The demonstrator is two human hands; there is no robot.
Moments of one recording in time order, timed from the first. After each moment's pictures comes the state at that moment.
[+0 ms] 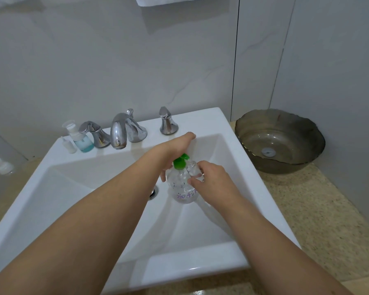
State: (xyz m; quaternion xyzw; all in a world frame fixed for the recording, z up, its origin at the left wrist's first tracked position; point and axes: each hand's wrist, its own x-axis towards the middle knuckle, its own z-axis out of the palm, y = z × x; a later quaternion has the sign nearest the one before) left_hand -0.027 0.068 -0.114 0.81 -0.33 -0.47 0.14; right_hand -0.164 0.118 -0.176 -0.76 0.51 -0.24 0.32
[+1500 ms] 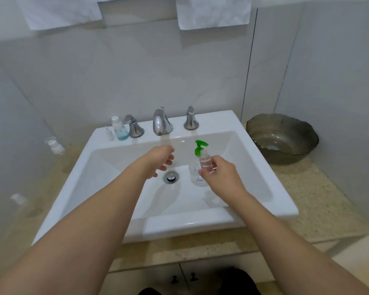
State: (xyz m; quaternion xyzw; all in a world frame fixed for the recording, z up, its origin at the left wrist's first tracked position) left_hand 0.053 0.188 -0.106 0.78 -0.36 -0.43 0.27; right_hand -0.151 0.194 -0.140 -0.70 0.53 -0.31 0.36
